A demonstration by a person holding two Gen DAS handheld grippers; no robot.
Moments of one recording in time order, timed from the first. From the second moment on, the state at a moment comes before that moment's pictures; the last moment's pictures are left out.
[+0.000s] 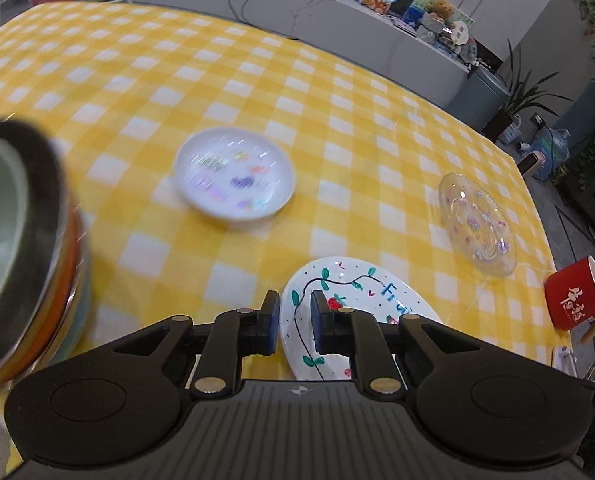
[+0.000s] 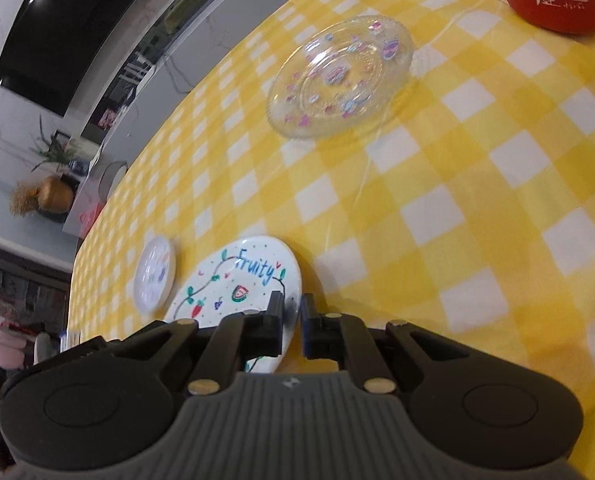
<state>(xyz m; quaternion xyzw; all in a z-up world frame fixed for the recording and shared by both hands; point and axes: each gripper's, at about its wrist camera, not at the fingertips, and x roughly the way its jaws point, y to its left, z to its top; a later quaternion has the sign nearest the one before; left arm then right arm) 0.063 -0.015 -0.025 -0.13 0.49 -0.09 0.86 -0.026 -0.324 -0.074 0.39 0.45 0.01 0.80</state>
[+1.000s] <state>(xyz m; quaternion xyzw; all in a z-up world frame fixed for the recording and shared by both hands) 0.038 0.004 -0.045 -0.12 0.48 -0.06 0.87 -0.032 -0.291 -0.083 0.33 0.49 0.03 0.81</state>
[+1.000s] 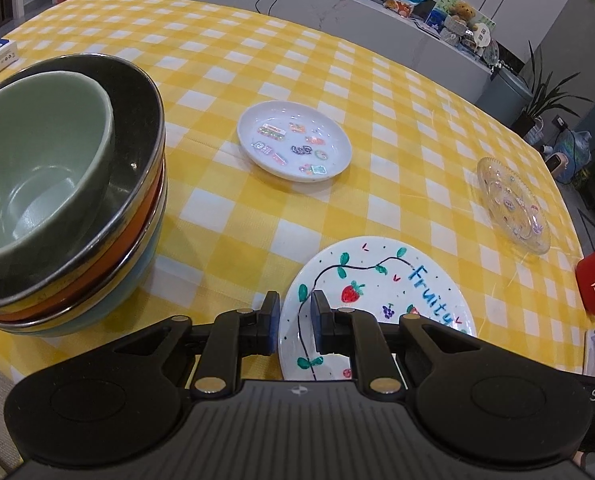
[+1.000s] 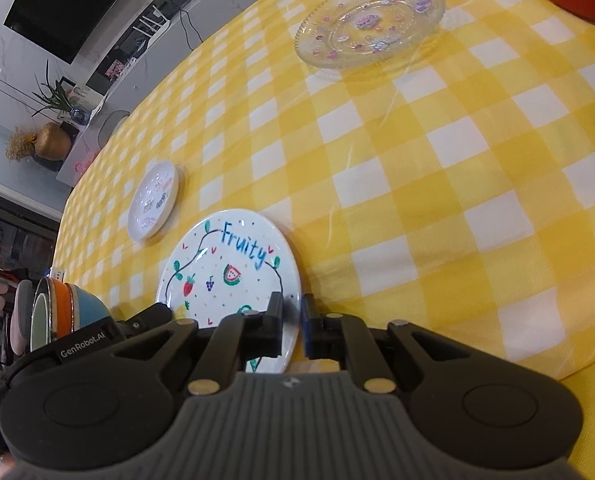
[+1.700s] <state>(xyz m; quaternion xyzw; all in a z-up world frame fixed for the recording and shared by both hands) 0.059 -0.057 0.001 -0.10 0.43 -0.14 0.89 -0.020 -0.336 -0.047 0.27 0.43 -0.04 0.86</state>
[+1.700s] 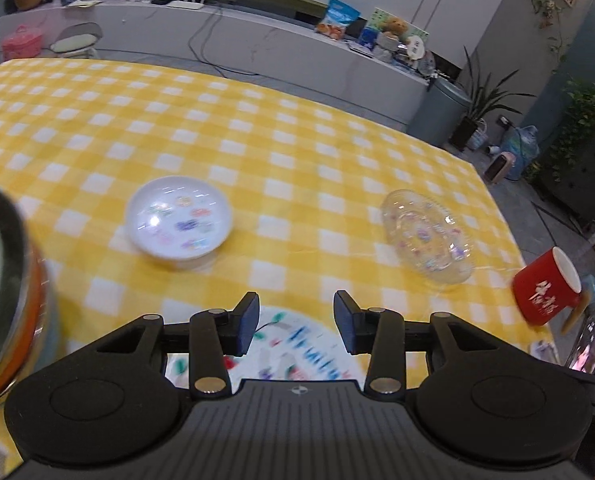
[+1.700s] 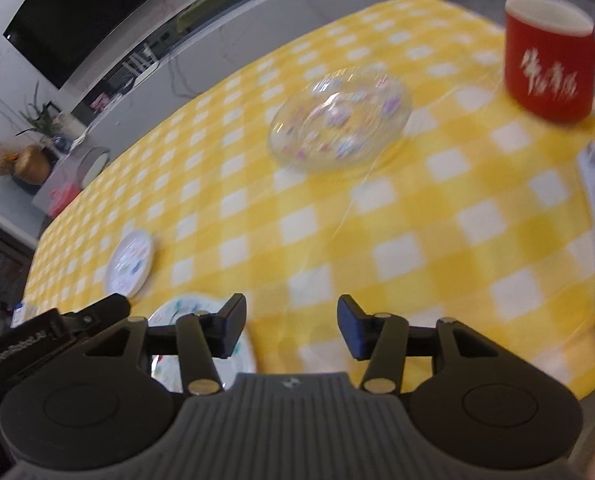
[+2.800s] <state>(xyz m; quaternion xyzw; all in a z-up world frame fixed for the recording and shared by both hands) 0.199 -0.192 -0.047 0.00 0.48 -0.21 0.85 0.115 -0.441 -0.073 0.26 0.44 -0.13 0.85</state>
